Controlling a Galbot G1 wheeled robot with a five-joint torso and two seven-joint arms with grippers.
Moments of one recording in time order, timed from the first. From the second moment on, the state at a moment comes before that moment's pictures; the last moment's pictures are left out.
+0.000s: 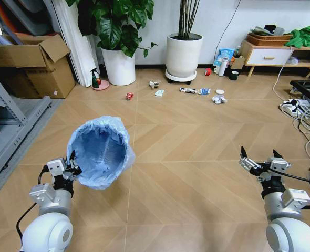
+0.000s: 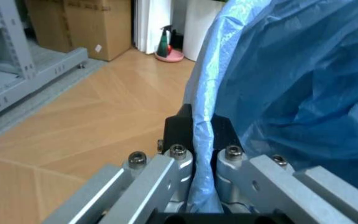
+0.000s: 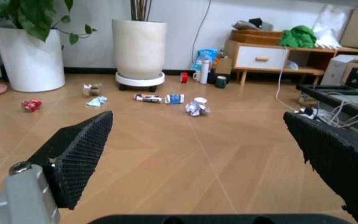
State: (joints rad) left arm 1.50 -1.25 -0.61 -2.21 -0.47 0.27 -0.31; right arm -1.59 1.40 0.82 2.23 0.21 -0.16 0.06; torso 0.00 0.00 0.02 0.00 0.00
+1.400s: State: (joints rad) left arm 1.51 -1.24 -0.60 -2.21 -0.45 0.27 -0.30; right arm -1.59 1.42 0.79 2.20 0.15 -0.12 0.04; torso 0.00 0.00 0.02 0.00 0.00
